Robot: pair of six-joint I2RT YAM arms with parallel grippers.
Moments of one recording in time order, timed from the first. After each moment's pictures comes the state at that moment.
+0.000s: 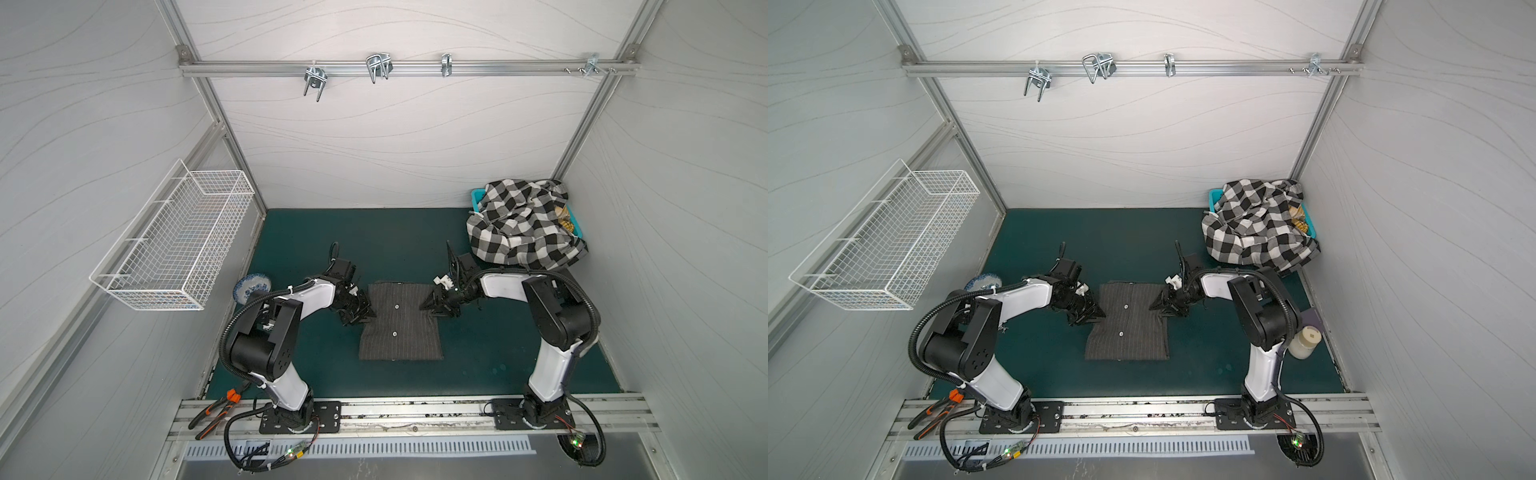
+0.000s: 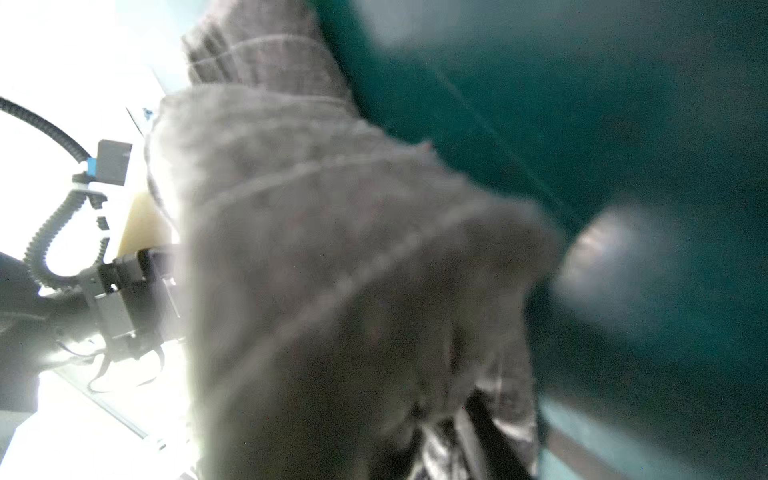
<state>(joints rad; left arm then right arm) -0.28 1.66 0.84 -0.52 0.53 -0.81 0.48 1.88 0.97 -0.31 -0.85 0.71</state>
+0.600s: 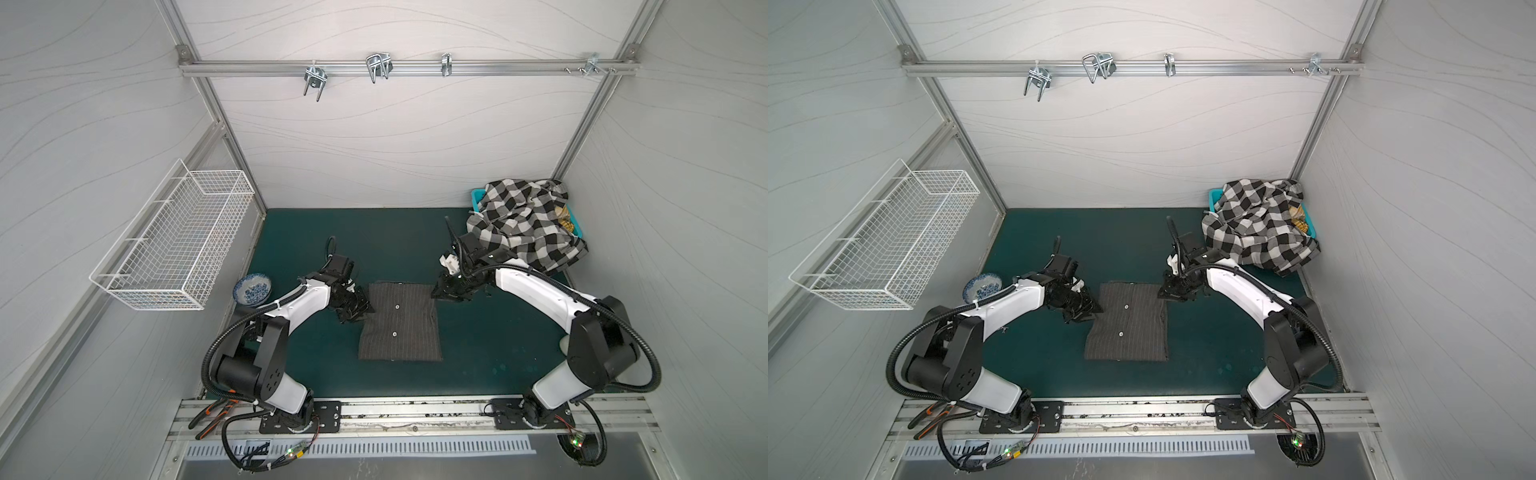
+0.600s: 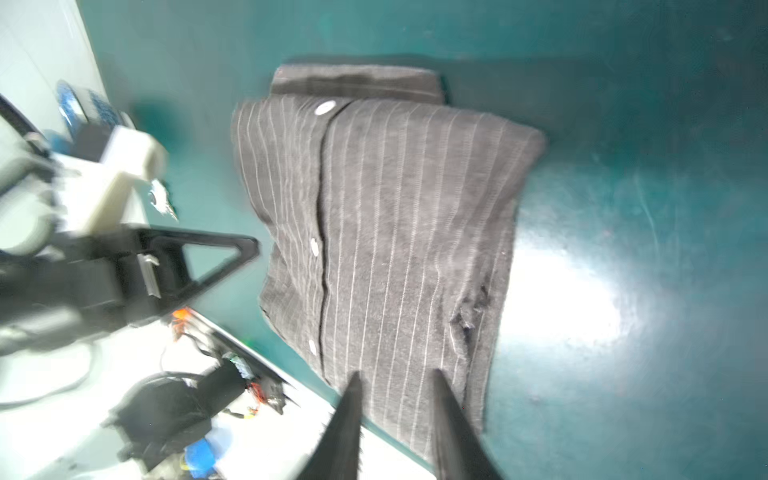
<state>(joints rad) -0.29 1.51 0.87 -0.63 0.47 -0.82 0.60 1.60 1.20 -0.79 -0.43 0.56</state>
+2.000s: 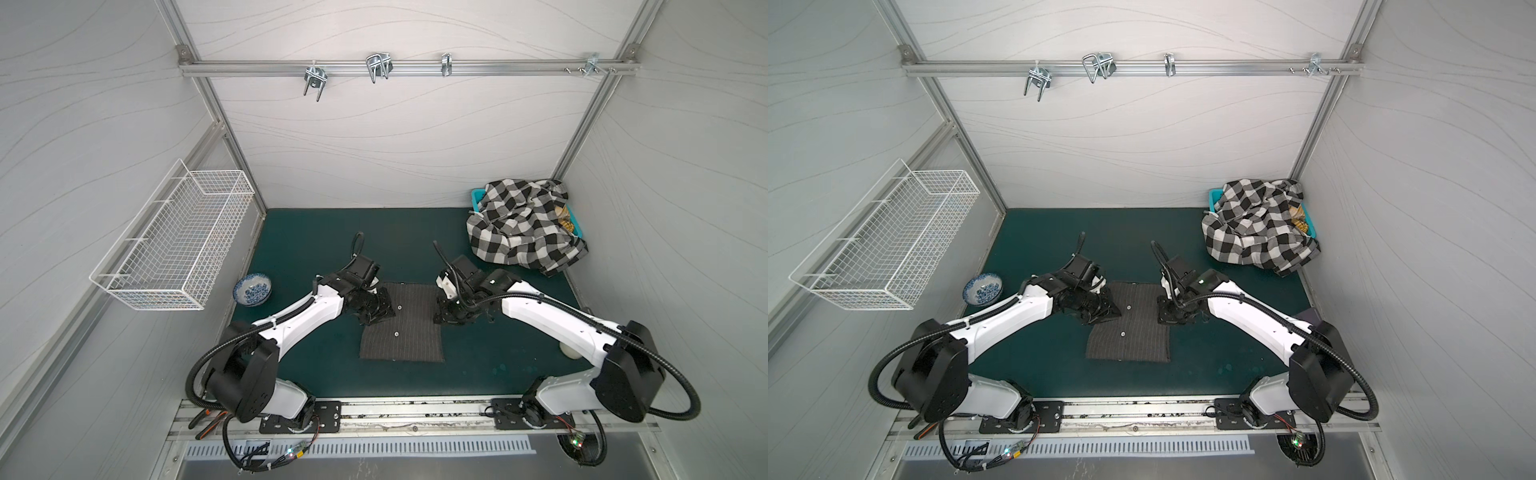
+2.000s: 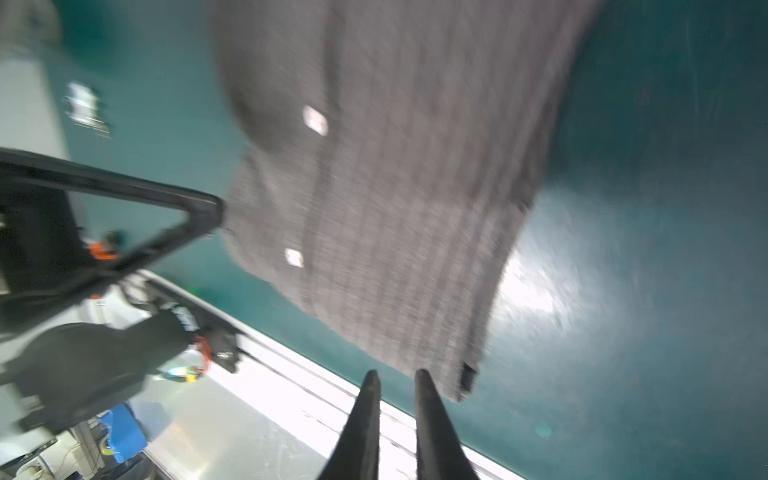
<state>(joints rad) -0.56 1.47 0.93 -0.60 0.46 -0.96 0.77 1.39 1.01 -0.83 -0.31 0.66</state>
